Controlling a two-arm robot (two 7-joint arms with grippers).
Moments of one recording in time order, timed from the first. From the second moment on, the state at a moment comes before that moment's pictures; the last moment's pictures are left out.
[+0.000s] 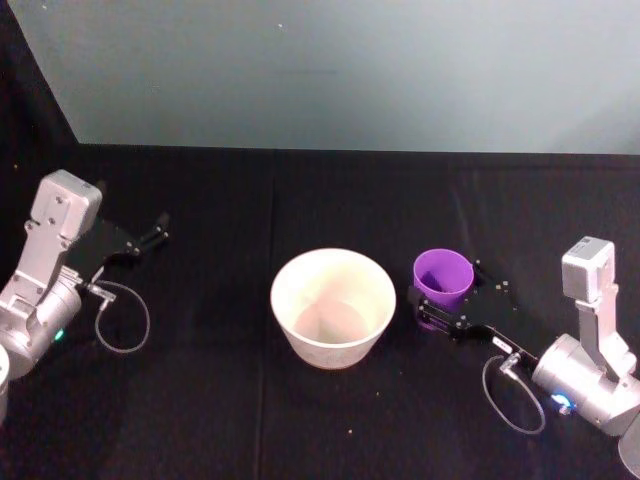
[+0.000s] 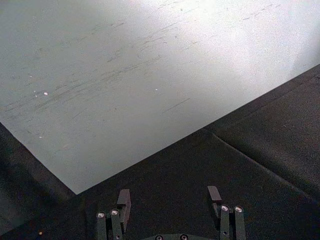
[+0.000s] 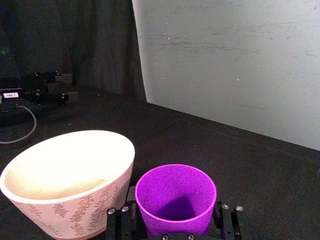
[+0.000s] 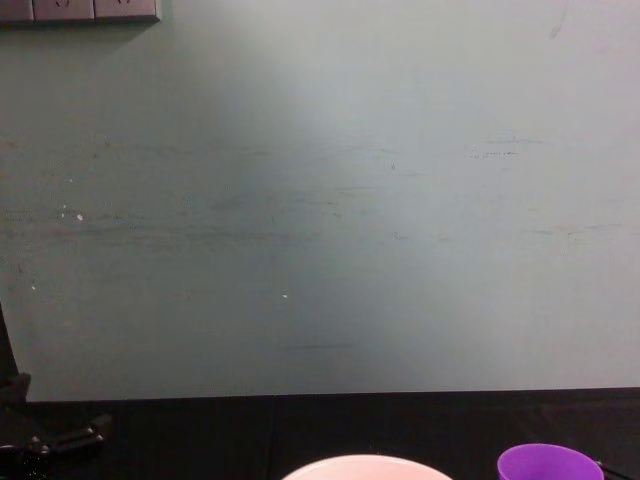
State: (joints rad) left arm -0.20 0.60 0.45 -1.41 -0.25 -0.12 0.03; right arm 0.15 0.42 -0.33 -1.28 0.39 -0.25 0.55
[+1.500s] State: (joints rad) left arm -0.20 0.60 0.45 -1.41 -0.25 -0.12 0.03; right arm 0.10 0.63 -0.17 -1.92 0.52 0.25 0.35
